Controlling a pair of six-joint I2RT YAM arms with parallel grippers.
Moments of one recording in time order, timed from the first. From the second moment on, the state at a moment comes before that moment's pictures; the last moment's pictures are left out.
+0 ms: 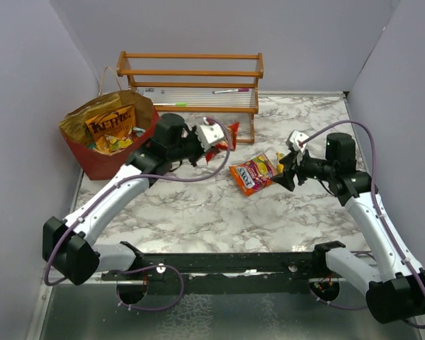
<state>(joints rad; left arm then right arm) -0.63 1.30 1.11 -0.29 0.40 0.45 0.17 0.98 0.90 -0.52 -0.76 -0.50</state>
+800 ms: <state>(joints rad) -0.20 1.11 1.45 -0.58 -0.11 0.71 0.17 0.94 0.81 -0.49 -0.75 -0.51</state>
